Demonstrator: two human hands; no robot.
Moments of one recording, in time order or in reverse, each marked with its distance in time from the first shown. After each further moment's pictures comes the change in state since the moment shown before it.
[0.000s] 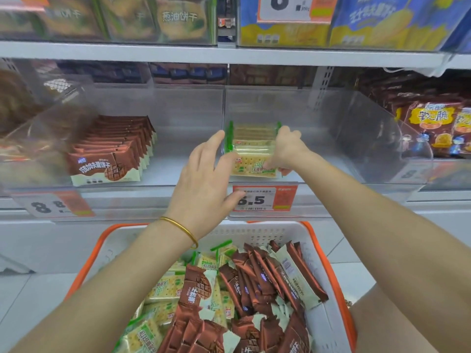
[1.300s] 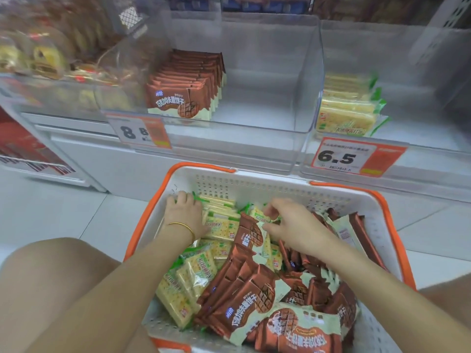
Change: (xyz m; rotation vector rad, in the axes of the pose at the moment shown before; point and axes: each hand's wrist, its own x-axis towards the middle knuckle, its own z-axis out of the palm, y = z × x) left_hand -0.167 -0.125 0.085 0.605 -0.839 -0.459; right_hand -0.138 0.006 0.156 -0.016 -0.408 -0.481
